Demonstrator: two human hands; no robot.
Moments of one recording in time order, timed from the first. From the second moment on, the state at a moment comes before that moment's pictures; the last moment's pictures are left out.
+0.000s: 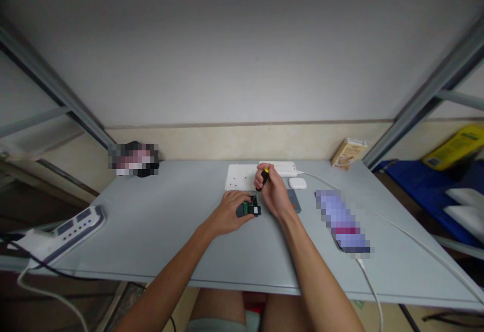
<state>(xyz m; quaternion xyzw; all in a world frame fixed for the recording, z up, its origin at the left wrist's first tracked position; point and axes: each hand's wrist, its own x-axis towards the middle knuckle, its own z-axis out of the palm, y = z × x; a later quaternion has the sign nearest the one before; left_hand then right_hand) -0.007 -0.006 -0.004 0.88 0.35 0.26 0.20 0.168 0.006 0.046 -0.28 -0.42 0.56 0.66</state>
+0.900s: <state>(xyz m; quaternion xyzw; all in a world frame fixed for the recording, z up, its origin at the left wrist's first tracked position) -0.006 -0.005 -0.011 0.88 0.34 0.28 0.18 0.167 0.005 0.039 -0.27 -0.39 0.56 0.68</state>
